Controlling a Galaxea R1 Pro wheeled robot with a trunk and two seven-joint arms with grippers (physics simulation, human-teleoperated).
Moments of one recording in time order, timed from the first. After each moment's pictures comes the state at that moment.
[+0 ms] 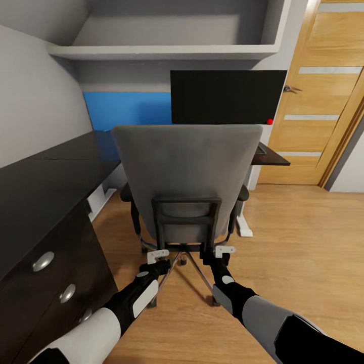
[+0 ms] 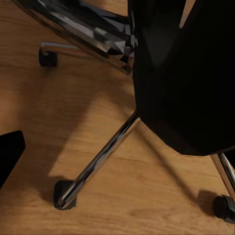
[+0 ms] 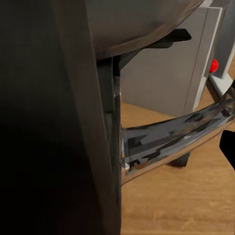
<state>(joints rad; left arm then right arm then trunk) -0.71 -0.11 -0.56 -0.56 0.67 0.09 0.38 -0.85 0.13 0.81 -0.17 -0.74 -0.46 -0.22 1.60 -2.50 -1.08</state>
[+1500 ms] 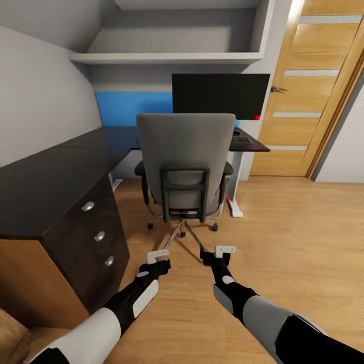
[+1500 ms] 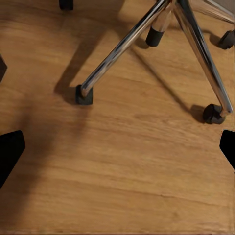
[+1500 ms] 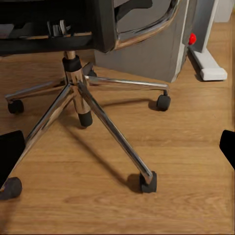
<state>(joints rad) -0.71 -0.11 -0.56 -0.56 0.67 0.09 0.38 -0.85 0.13 0.81 -0.17 -0.74 -0.46 -0.22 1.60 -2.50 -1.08</state>
